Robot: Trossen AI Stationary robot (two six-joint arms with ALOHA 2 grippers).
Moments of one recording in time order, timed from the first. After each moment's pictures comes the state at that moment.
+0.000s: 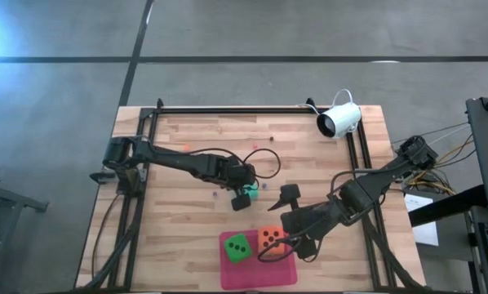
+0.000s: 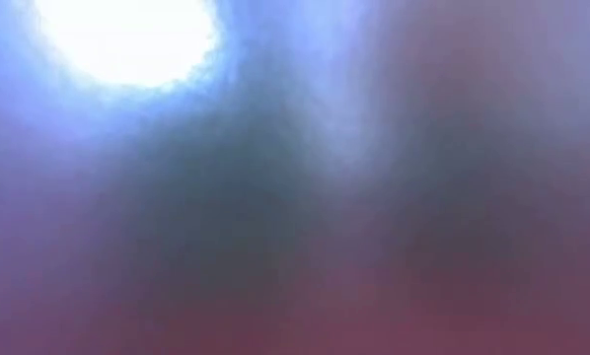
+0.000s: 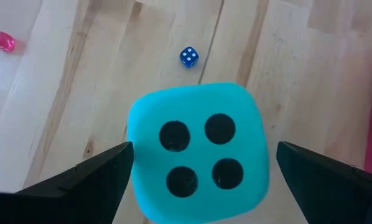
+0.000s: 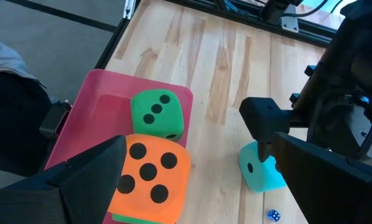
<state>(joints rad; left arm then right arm) -0.06 1.85 1.35 -0.64 -0.11 -0.31 0.56 1.55 1.53 -0.74 0.33 0.16</state>
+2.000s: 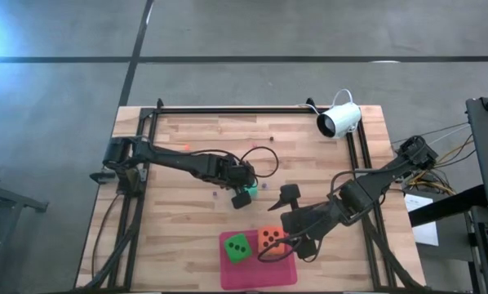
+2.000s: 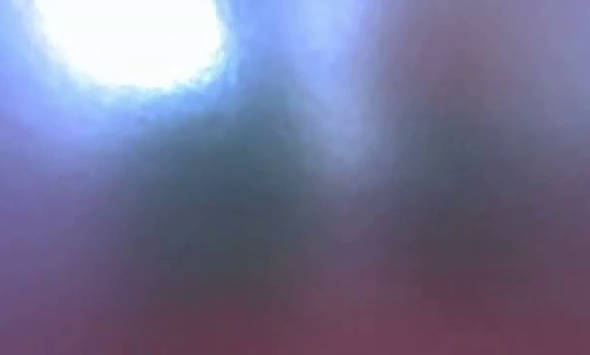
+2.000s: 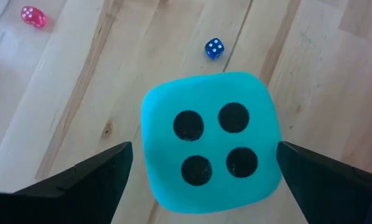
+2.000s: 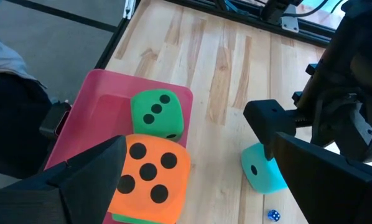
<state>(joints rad) -0.06 1.85 1.37 -0.70 -0.17 -0.41 0.56 1.55 1.53 -0.74 0.33 0.16</state>
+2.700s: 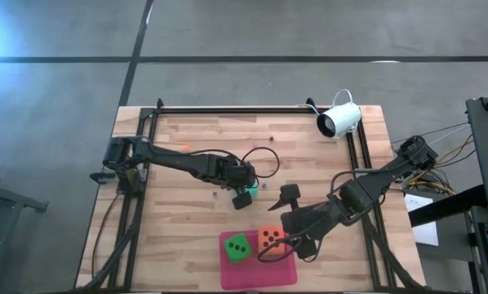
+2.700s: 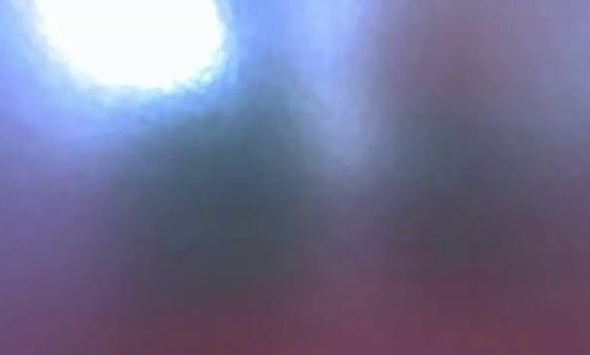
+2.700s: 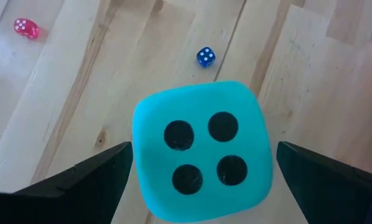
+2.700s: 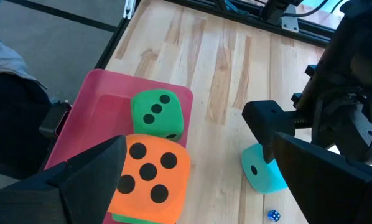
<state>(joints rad) -0.07 1.85 1.37 -0.67 -0.17 -0.39 0.56 1.55 1.53 -0.74 0.33 0.16</state>
